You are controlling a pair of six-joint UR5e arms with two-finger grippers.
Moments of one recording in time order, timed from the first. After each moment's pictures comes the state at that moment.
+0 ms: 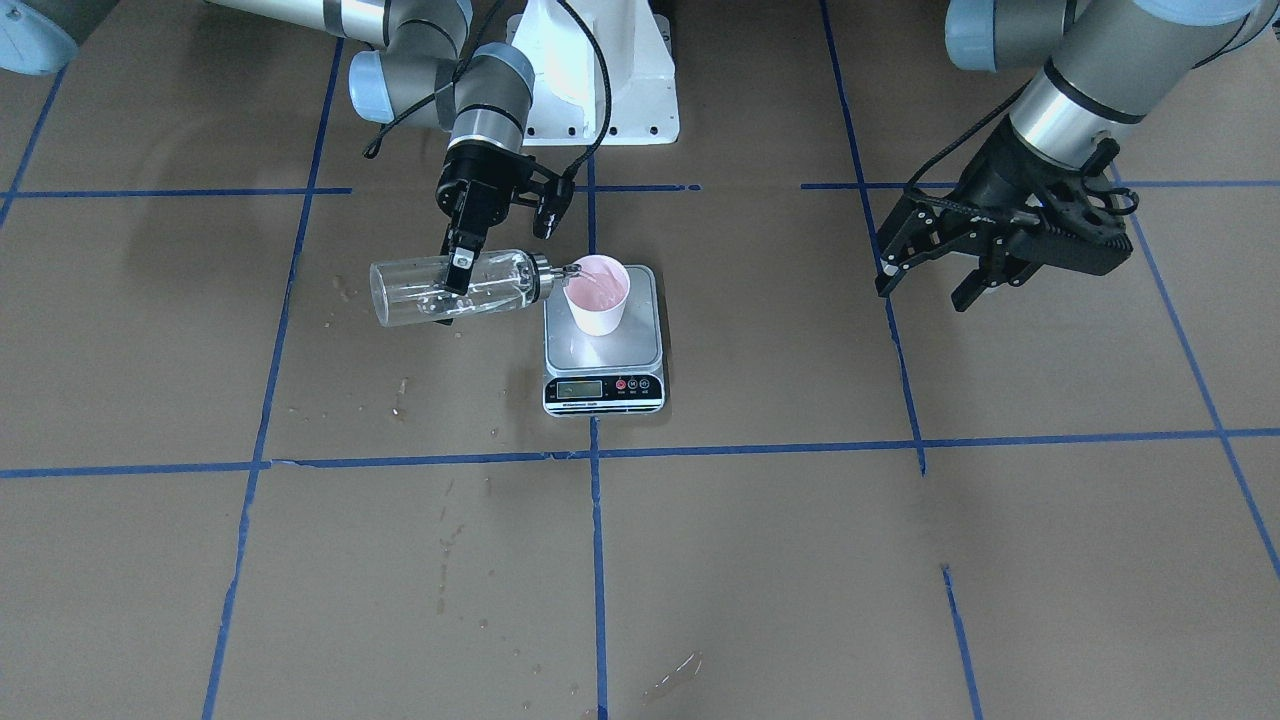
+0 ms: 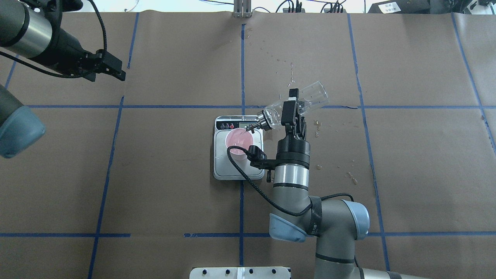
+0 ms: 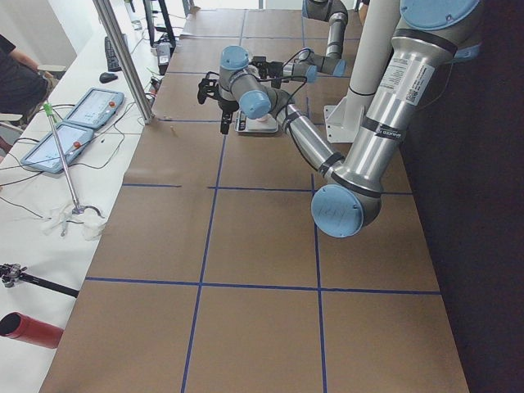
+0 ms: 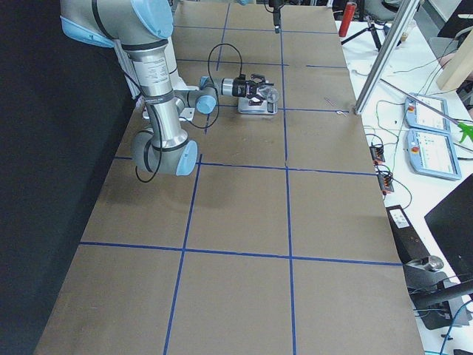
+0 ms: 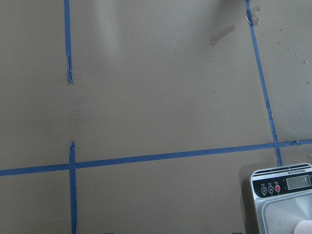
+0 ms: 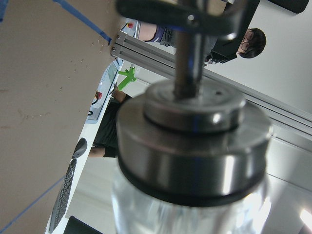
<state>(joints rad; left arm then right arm) -0.99 -1.96 -1.95 -1.71 -2.19 -0.90 0.20 -1.09 1.66 -1.36 0.11 -0.38</state>
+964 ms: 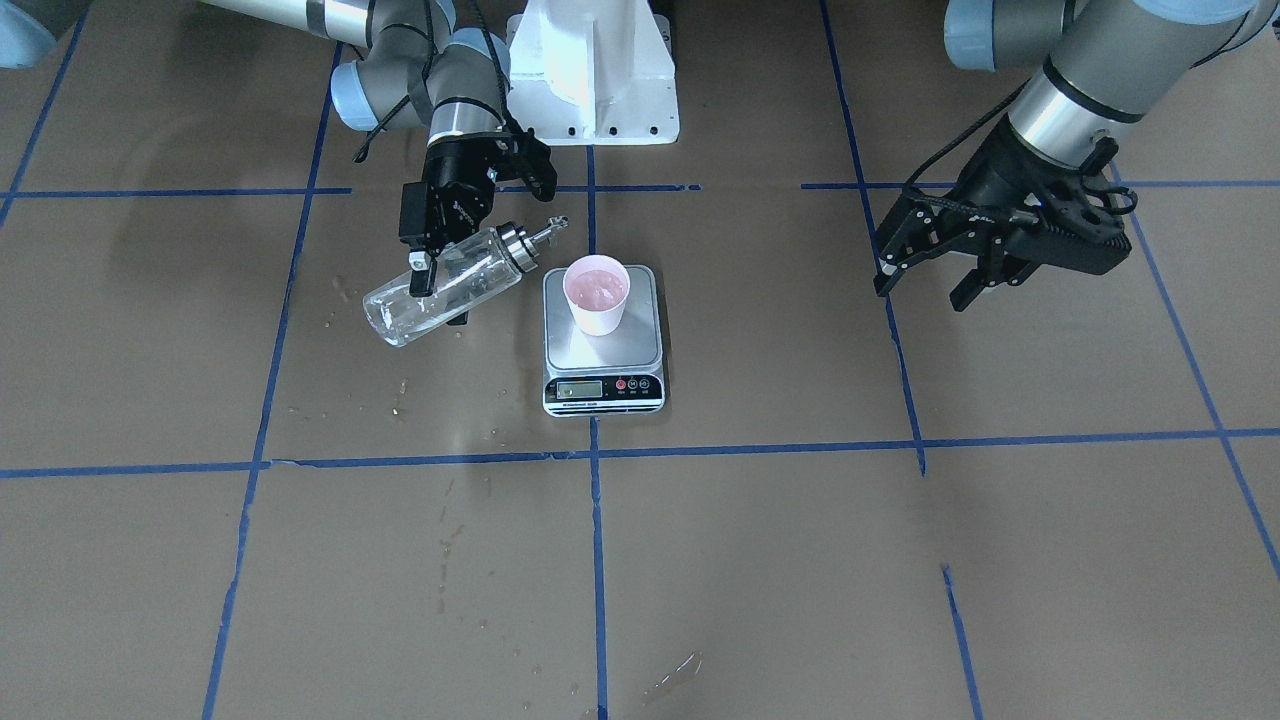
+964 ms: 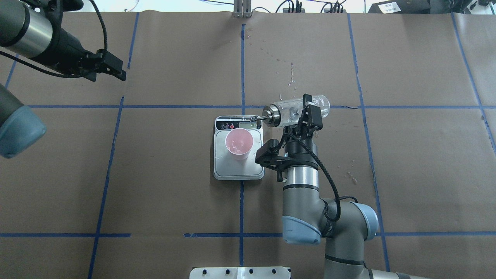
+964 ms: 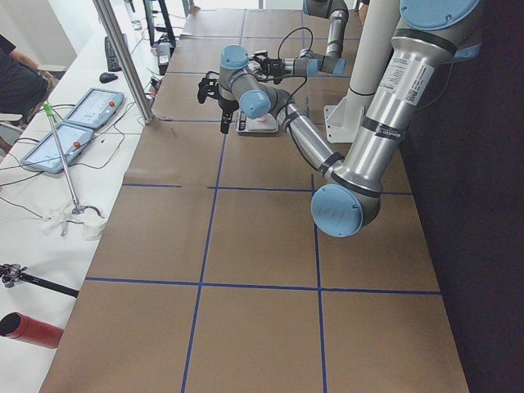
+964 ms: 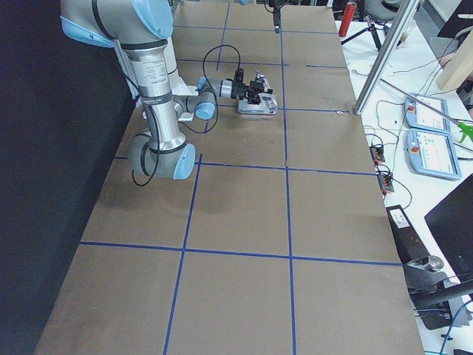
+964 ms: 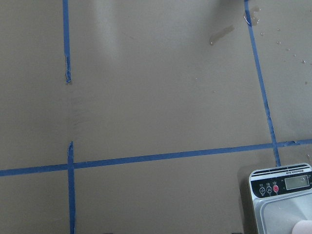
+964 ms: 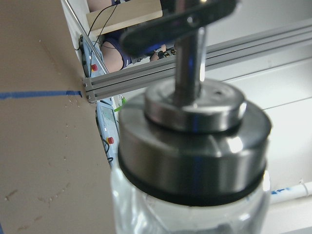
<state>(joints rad) -0.99 -1.96 -1.95 -1.71 -2.19 -0.90 0.20 -1.13 1.67 -1.14 0.24 0.22</state>
